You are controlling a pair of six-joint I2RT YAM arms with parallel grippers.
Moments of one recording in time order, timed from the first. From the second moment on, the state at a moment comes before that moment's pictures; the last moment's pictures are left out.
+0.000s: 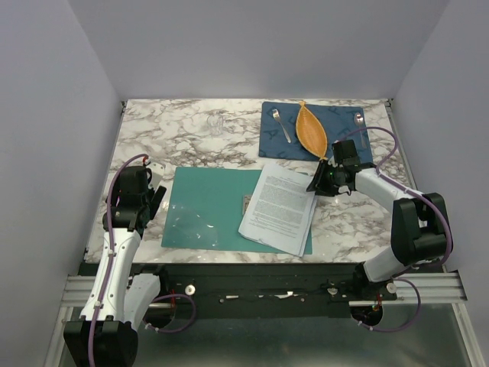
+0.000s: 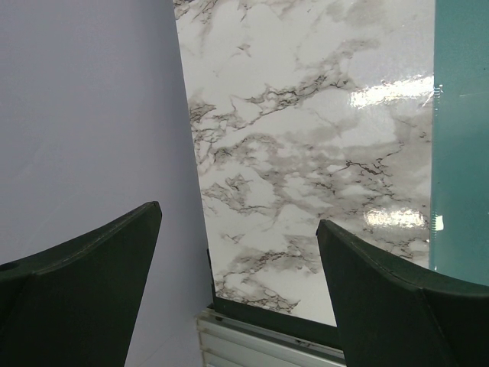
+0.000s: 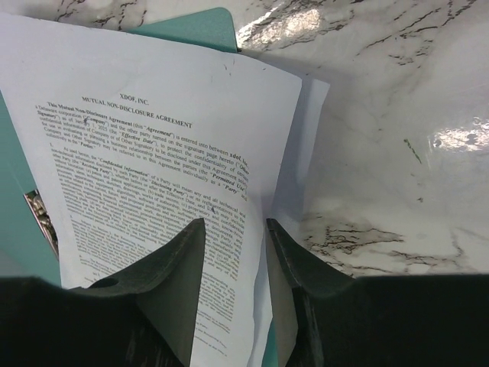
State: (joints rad) left arm 0.00 0.81 0.72 -0.66 -0.35 0.51; right arm 0.19 1.55 0.90 -0.38 -0.20 0.54
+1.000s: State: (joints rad) left arm 0.00 0.81 0.72 -0.66 -0.35 0.51; right arm 0.19 1.58 0.79 -0.23 -0.28 0.65
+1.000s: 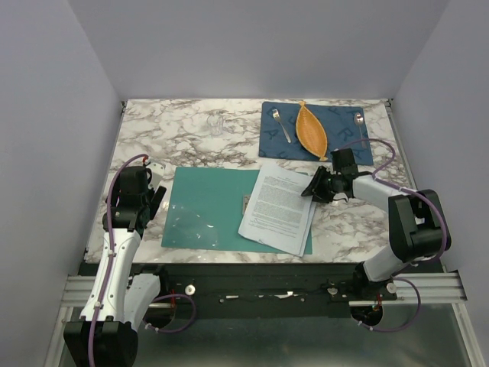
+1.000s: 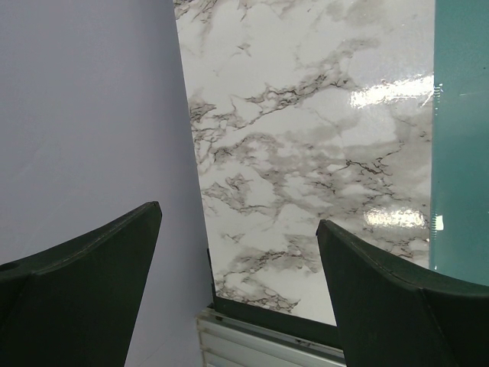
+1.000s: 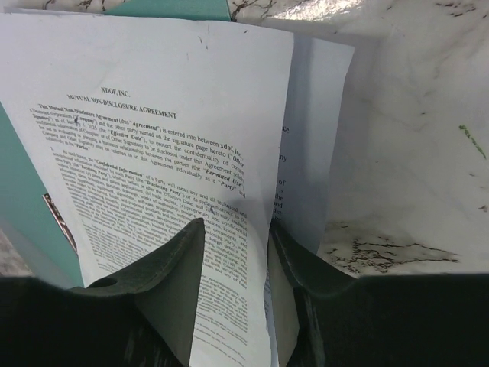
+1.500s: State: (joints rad) left arm 0.00 0.81 0.72 -0.67 -0.35 0.51; right arm 0.19 1.61 0.77 -0.15 -0.36 0.68
